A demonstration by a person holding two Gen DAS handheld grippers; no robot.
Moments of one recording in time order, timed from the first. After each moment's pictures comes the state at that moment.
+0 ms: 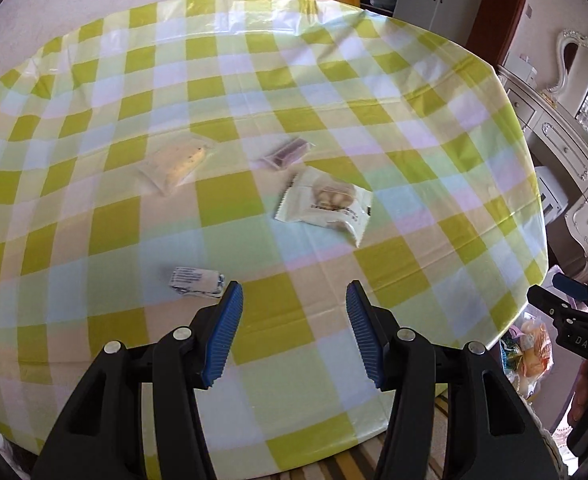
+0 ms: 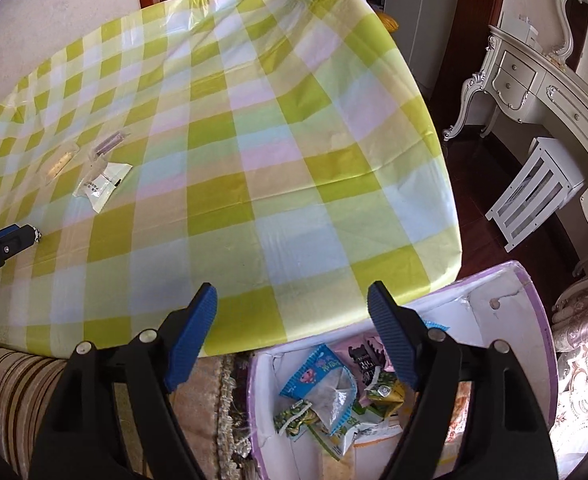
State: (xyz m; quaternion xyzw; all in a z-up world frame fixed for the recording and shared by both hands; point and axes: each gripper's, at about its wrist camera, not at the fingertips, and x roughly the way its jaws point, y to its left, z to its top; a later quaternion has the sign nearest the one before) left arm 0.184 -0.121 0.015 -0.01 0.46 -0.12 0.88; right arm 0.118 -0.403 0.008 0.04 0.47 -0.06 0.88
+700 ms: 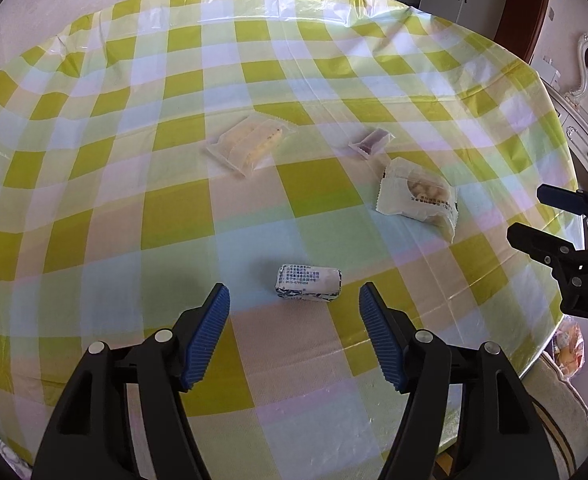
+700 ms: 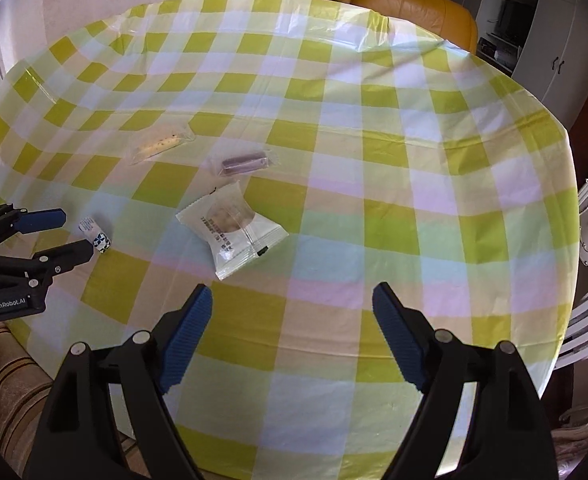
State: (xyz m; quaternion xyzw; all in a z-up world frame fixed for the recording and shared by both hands) left arm 0.205 -0.072 -0.012 0.01 0.47 -0.08 0.88; right arm 0.211 -0.272 0.019 -0.12 0.44 0.11 0.88
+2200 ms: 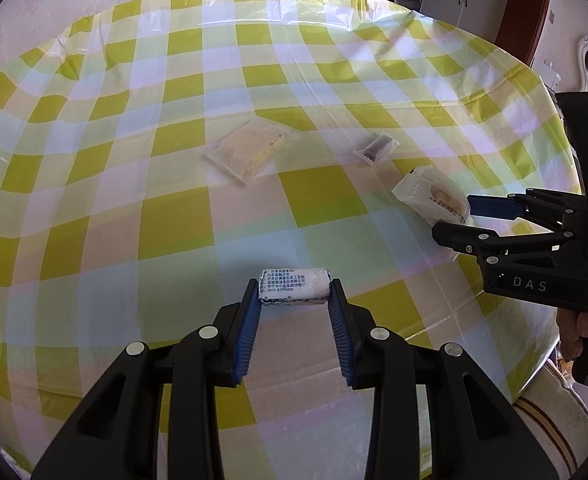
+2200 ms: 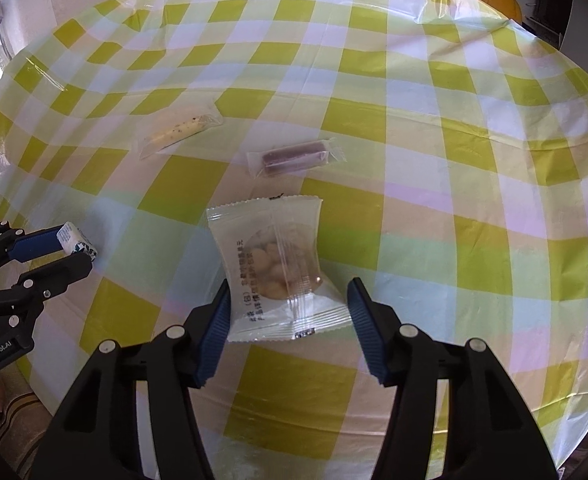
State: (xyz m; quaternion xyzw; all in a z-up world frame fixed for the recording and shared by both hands) left arm 0.210 -0.073 -0.014 0.00 0.46 -0.09 0.88; right arm 0.259 -0.240 -0.018 -0.09 0.49 0.17 0.85
